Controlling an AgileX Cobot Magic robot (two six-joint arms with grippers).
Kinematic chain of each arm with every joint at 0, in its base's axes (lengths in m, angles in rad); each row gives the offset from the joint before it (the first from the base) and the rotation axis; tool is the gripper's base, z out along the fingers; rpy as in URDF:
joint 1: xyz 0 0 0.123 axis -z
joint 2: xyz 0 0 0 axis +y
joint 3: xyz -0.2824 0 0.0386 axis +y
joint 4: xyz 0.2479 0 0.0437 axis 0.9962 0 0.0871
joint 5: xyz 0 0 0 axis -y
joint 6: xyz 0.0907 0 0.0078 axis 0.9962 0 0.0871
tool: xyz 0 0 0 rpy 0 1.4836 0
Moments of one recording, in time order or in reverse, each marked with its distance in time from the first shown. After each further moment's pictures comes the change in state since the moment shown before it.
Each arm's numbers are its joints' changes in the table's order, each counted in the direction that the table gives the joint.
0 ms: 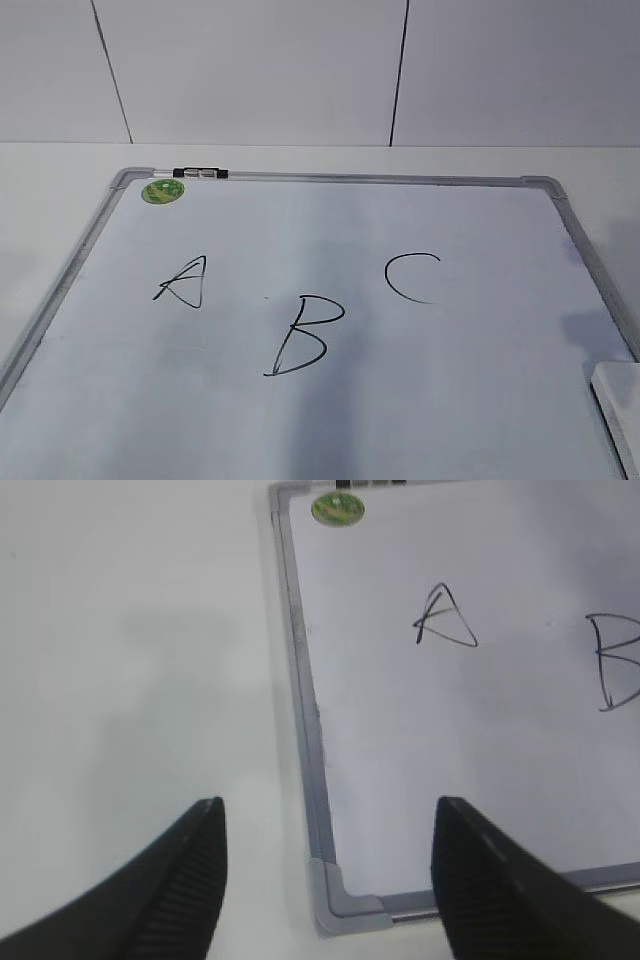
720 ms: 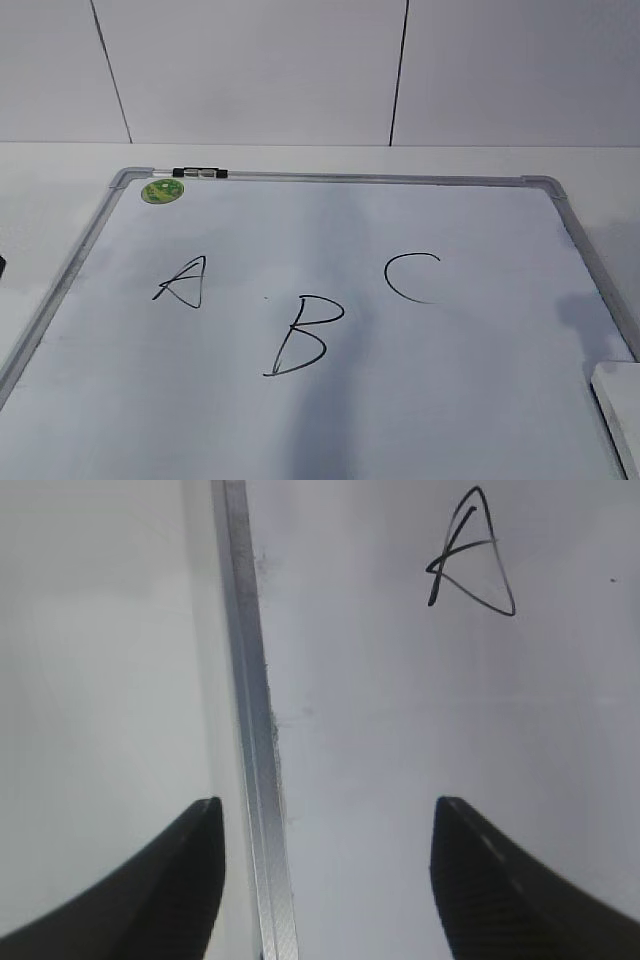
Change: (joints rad) left arm 0.000 0.855 -0.196 -0.153 0.179 0.112; right arm 0.000 0.007 0.000 -0.014 0.137 -0.008
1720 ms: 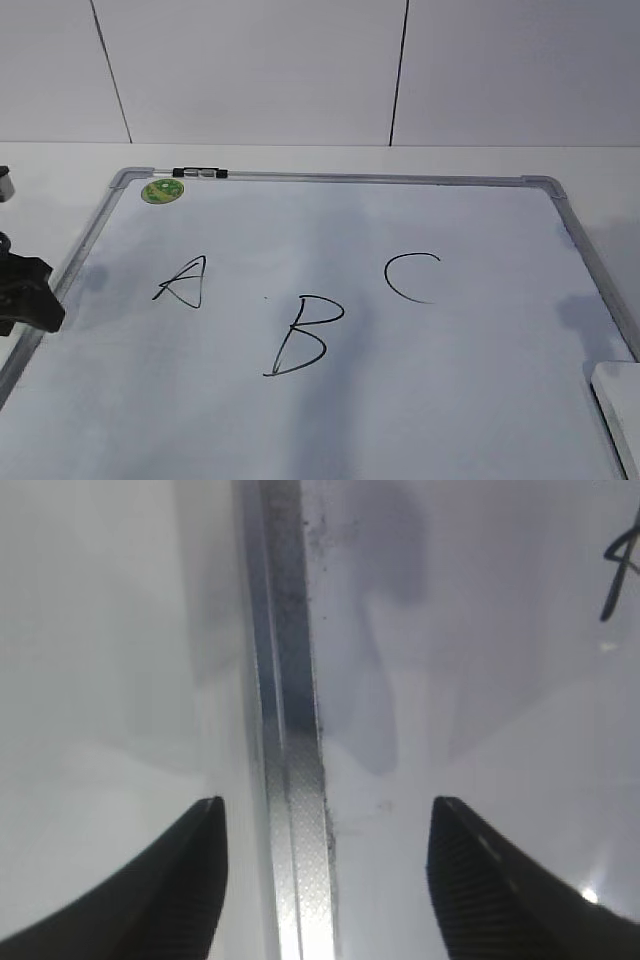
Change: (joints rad) left arm 0.000 0.429 -0.011 -0.098 0.219 0.118; right arm 0.000 0.000 0.000 0.000 -0.005 -0.021
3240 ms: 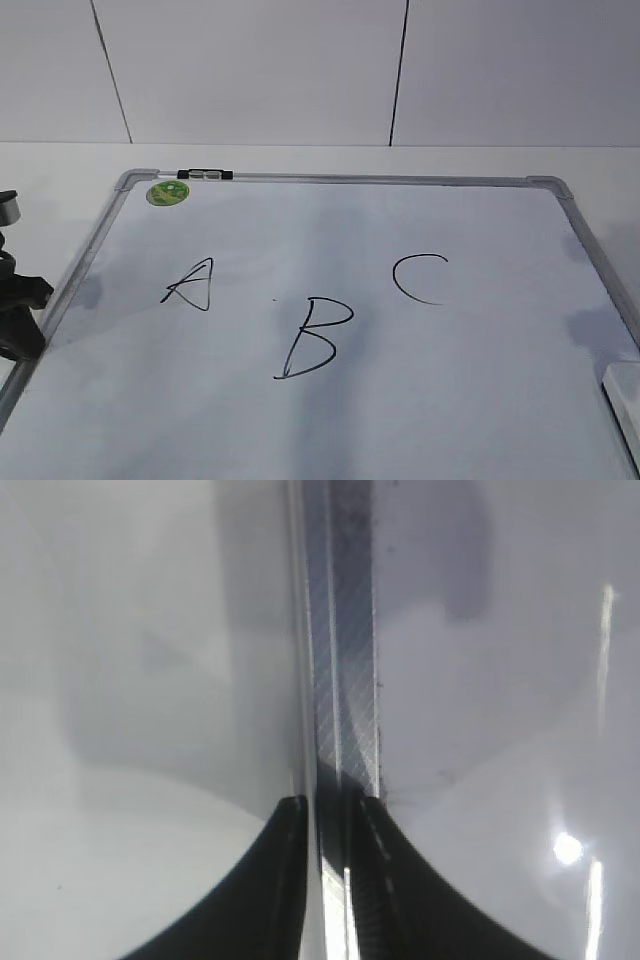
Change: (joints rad) left arm 0.000 0.056 -0.004 0.077 -0.061 -0.086; right arm 0.000 0.002 0.014 -0.036 -0.041 -0.012
